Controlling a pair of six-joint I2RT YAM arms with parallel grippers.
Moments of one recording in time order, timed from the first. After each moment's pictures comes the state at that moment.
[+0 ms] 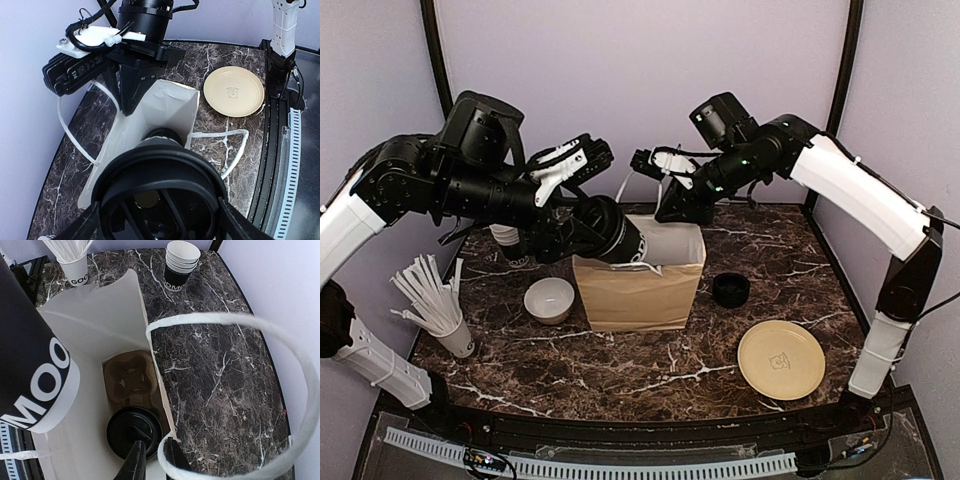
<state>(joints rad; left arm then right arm) -1.09 1.36 1.77 -1.01 -0.08 0.28 0.83 1.79 2.02 -1.05 -0.27 -0.50</state>
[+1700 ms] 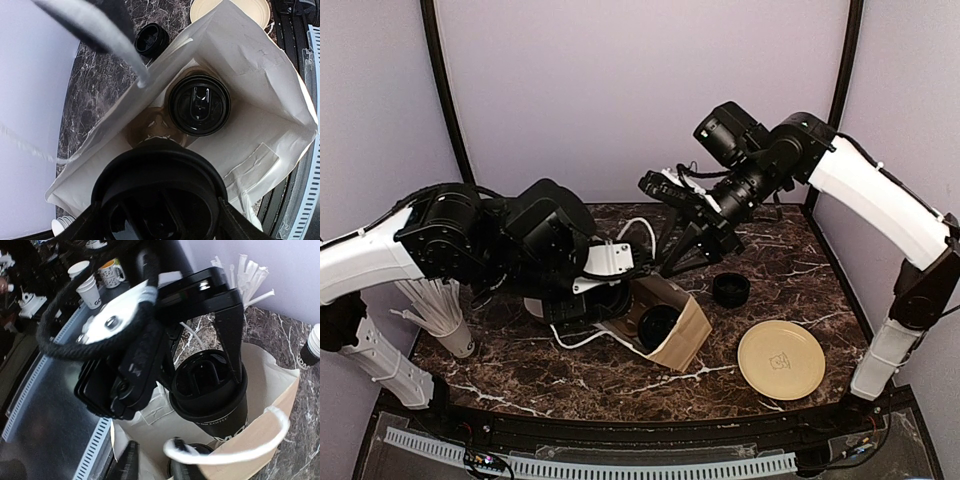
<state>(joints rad) -1.33 1.44 1.60 -1.09 -0.41 0.28 0.91 1.71 1.99 -1.29 -0.87 -0.74</state>
